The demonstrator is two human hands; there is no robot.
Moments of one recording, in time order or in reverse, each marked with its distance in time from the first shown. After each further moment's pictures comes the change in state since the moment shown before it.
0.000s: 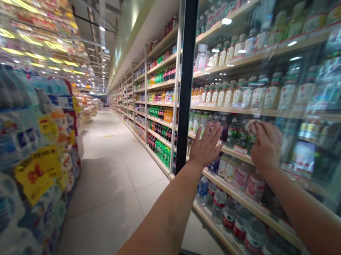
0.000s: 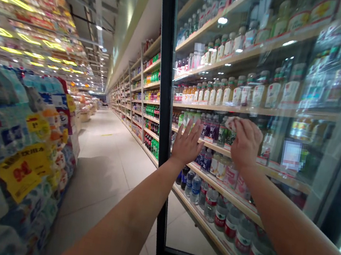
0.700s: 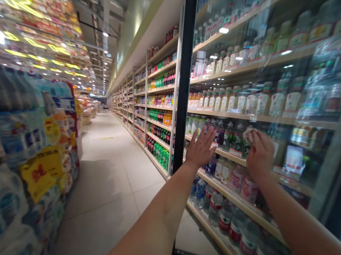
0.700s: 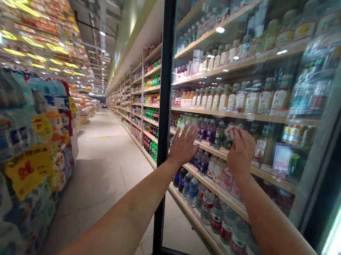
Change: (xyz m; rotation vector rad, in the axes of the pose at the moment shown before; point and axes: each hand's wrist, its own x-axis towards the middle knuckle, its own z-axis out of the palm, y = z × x) left_hand -0.001 0.000 -0.001 -0.006 0.005 -0.009; right_hand -0.032 0.009 -0.009 -0.015 0.037 0.024
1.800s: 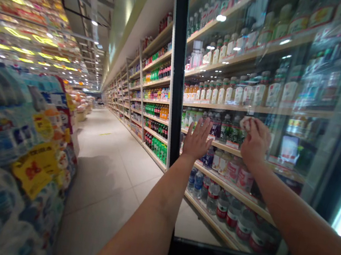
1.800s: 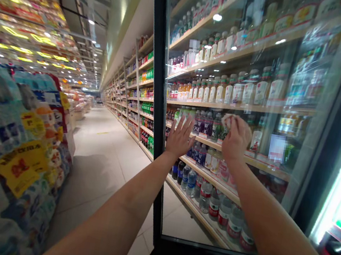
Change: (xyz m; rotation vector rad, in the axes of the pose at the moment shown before) left_hand 0.002 0.000 -0.003 -0.057 -0.020 -0.004; right_hand 0.004 -0.011 0.002 -0.024 -0.024 0.110
